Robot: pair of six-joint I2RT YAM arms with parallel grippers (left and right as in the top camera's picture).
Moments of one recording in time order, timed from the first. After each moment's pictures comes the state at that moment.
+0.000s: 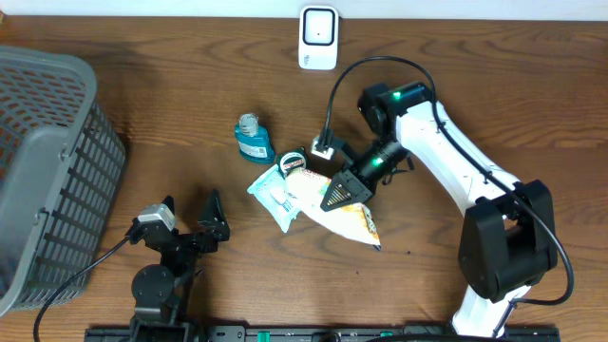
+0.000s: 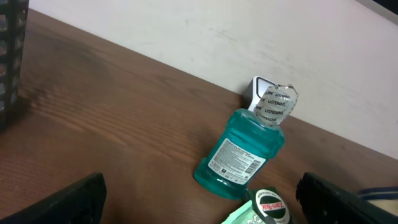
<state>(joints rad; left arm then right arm) -0.08 0.02 0.02 -0.12 0.00 -0.44 0.41 1.93 1.52 -1.46 -0.96 -0.75</state>
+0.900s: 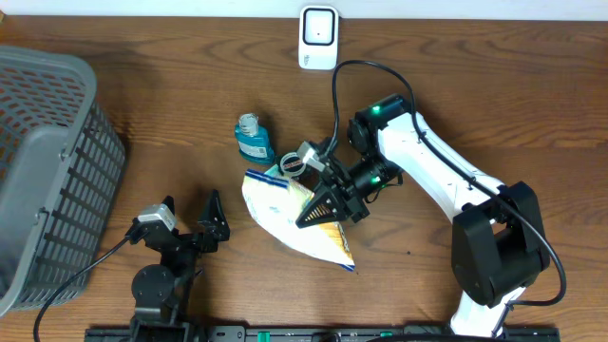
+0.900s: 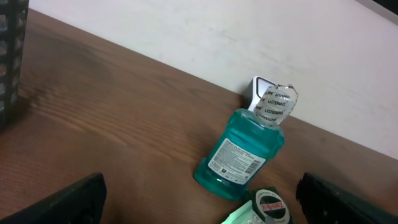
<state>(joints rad) -0.08 0.02 0.02 -0.12 0.00 -0.44 0.50 1.93 1.48 -1.70 -1.40 -1.30</state>
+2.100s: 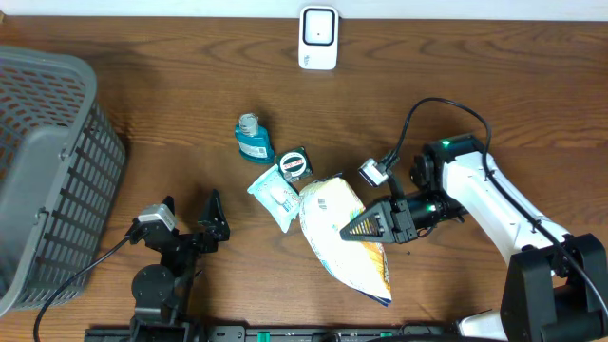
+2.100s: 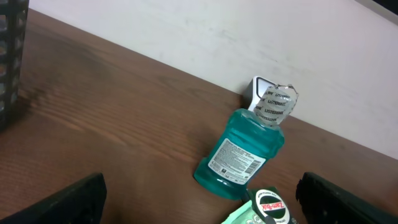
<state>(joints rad) -0.08 0.02 0.02 -0.12 0.00 -0.44 0.28 1.63 1.05 -1.70 -1.50 -1.05</state>
